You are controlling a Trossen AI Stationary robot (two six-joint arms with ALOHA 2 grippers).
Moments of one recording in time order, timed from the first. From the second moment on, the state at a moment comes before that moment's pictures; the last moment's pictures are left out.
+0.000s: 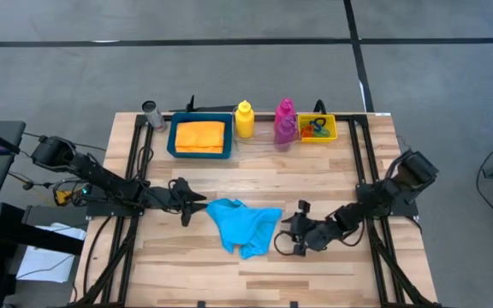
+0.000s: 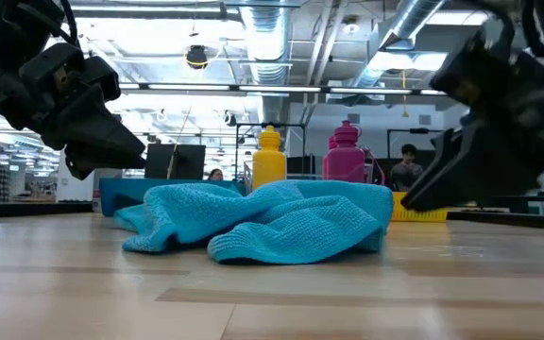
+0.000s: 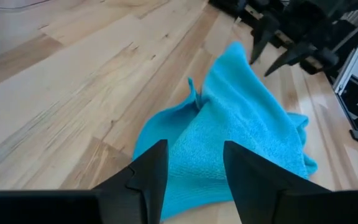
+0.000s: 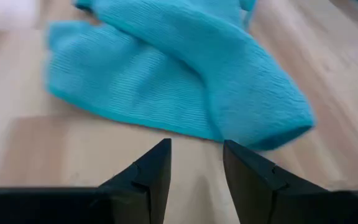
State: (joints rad) left arm -0.31 1.10 0.10 0.58 -0.40 -0.63; right arm 0.58 1.68 0.53 0.36 0.61 0.44
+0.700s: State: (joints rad) left arm -0.31 1.10 0.10 0.58 -0.42 -0.63; right arm 0.54 1.71 0.53 0.41 0.71 0.49
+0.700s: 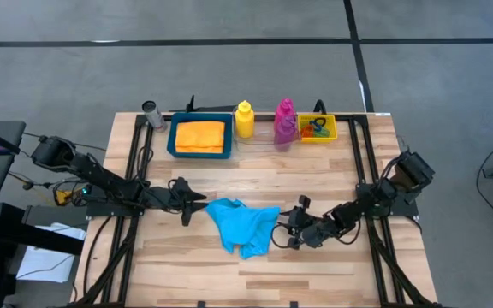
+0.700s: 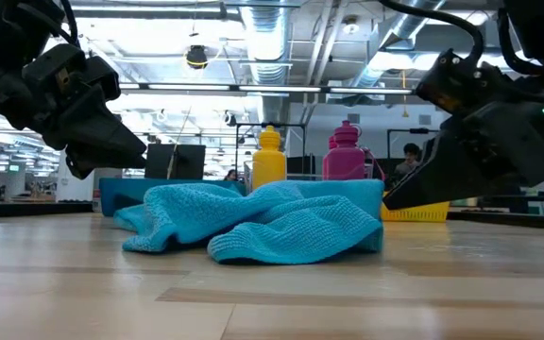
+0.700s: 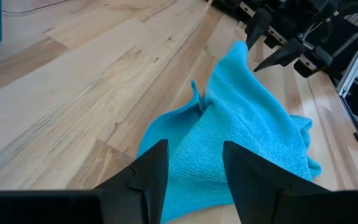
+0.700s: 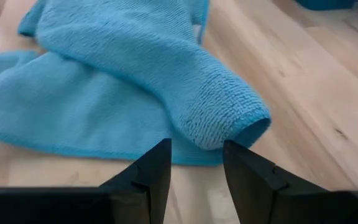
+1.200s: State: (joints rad) left arm -0.31 1.10 0.10 0.58 -0.42 -0.63; right arm 0.54 1.71 0.53 0.40 0.76 0.55
